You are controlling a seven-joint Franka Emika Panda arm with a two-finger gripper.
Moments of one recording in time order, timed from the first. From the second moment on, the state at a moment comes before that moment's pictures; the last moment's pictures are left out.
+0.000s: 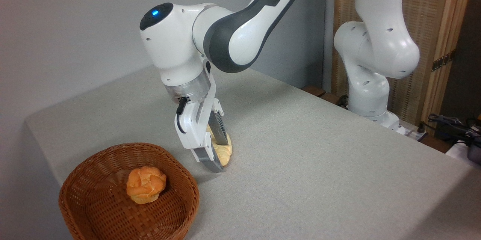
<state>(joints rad) -0.20 0.03 0.04 -2.07 -0.01 1.93 1.45</state>
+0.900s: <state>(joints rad) -0.20 -0.01 0.02 -2.06 -0.02 1.89 1.45</state>
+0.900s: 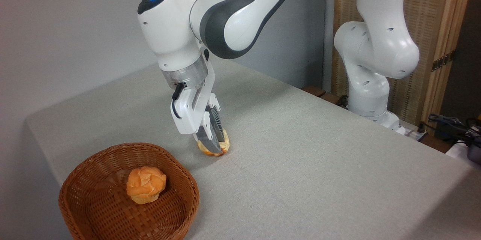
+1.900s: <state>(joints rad) -0.21 -0.06 0.01 -1.93 -0.09 1.75 1.44</state>
